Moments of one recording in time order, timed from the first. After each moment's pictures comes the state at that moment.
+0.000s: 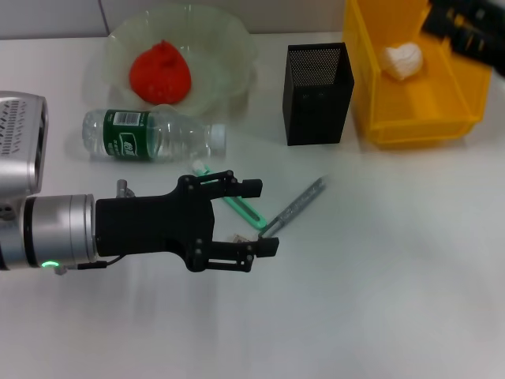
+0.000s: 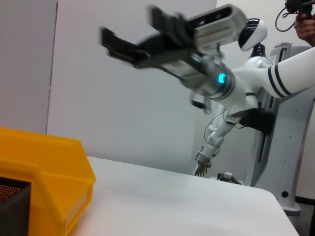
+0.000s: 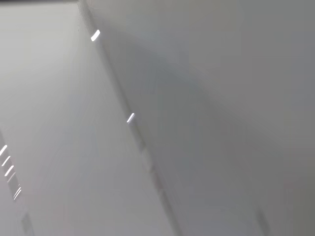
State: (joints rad) left arm -0.48 -2.03 1.25 0.49 1.50 1.57 -1.09; right arm 0.54 1.95 -0.61 -0.48 -1.57 -1.79 1.41
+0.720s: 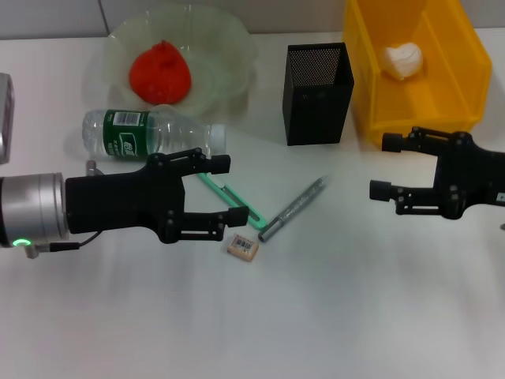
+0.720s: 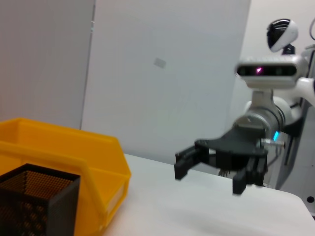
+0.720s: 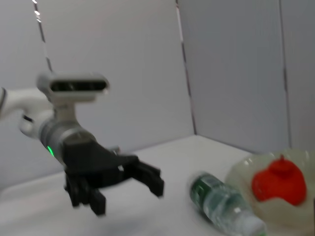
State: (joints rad) left arm -0.48 -1.99 1.20 0.50 1.50 1.56 -1.15; right arm 0.47 2.03 -0.62 -0.61 -1.97 -1.70 1.19
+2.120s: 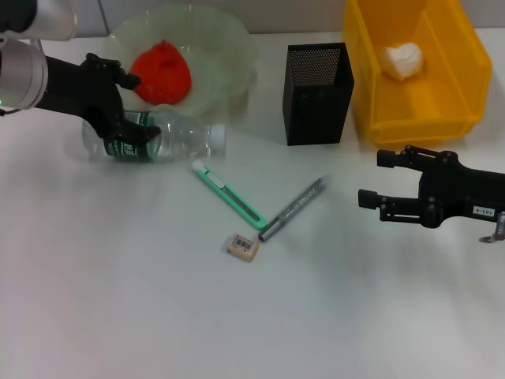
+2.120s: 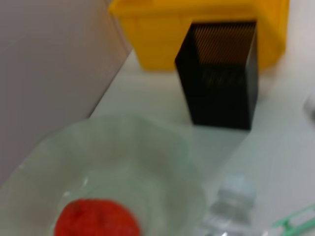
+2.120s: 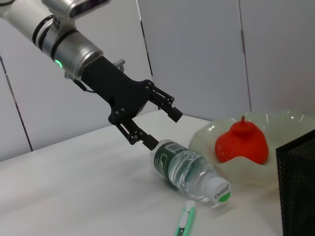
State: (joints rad) left arm -0.63 -2.02 1.08 1.11 2.38 1.31 -1.67; right arm 0.47 2.05 -0.61 -0.52 -1.99 -1.55 1.15
